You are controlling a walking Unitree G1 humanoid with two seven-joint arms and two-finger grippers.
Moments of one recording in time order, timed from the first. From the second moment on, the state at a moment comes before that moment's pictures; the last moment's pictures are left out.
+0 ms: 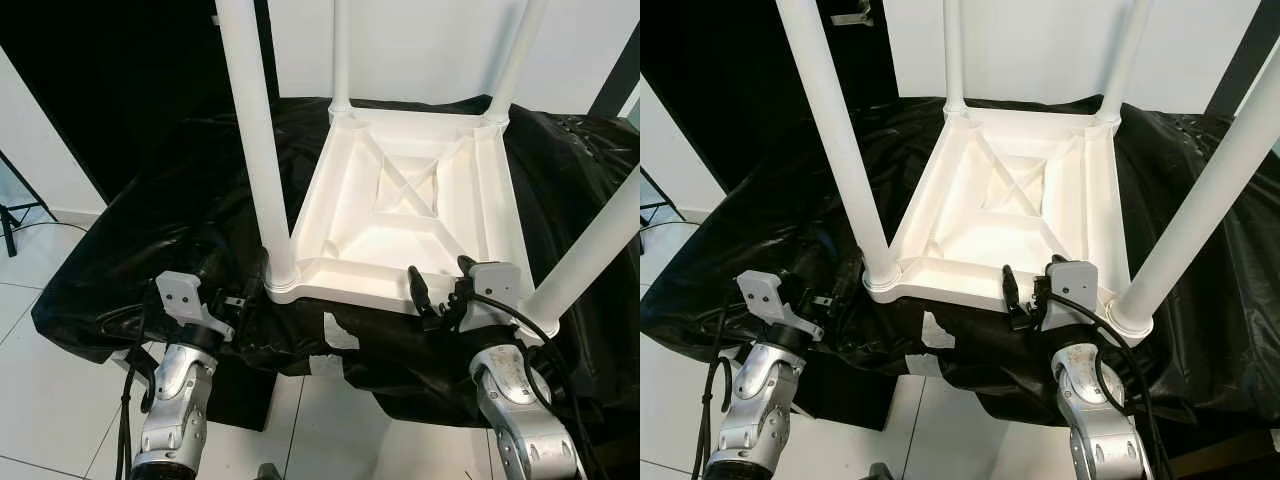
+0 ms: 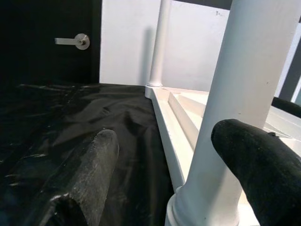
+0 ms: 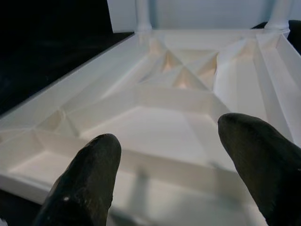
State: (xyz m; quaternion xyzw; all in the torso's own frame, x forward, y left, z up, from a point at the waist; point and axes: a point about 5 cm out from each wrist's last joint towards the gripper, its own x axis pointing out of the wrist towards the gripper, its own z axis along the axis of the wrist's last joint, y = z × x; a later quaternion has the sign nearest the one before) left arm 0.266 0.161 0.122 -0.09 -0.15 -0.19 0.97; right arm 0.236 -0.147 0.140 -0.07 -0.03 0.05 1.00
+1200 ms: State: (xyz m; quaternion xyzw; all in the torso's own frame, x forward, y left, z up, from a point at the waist) left arm 0.251 0.134 0.136 -0.12 -0.15 -0.27 0.94; right arm 0.247 -0.160 0.126 -0.16 0.04 0.02 0.99
